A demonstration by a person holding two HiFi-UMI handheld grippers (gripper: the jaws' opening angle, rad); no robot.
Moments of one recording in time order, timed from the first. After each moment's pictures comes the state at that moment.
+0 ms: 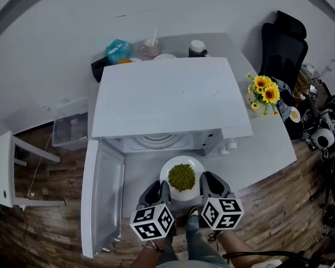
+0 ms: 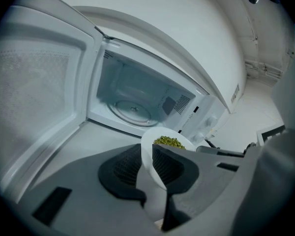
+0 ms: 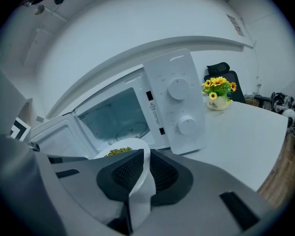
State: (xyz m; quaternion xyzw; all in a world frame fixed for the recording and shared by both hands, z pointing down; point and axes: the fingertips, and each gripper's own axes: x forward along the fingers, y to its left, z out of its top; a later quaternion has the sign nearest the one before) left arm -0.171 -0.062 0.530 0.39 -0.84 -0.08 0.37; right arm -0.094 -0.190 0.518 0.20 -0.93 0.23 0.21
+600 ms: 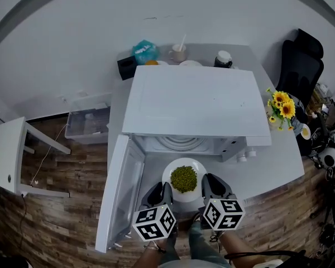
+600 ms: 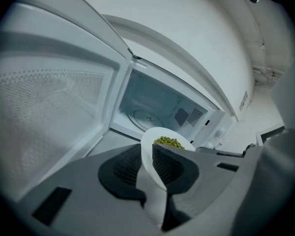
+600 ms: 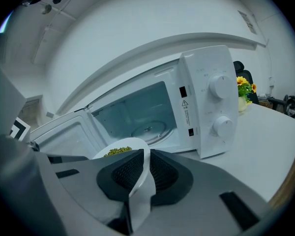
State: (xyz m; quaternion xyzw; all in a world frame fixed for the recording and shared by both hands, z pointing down) left arm -0.201 -0.010 0.517 0.34 -0.86 -0.11 0.36; right arm -0.139 -0.146 0.507 0.14 -0.94 0.21 0.22
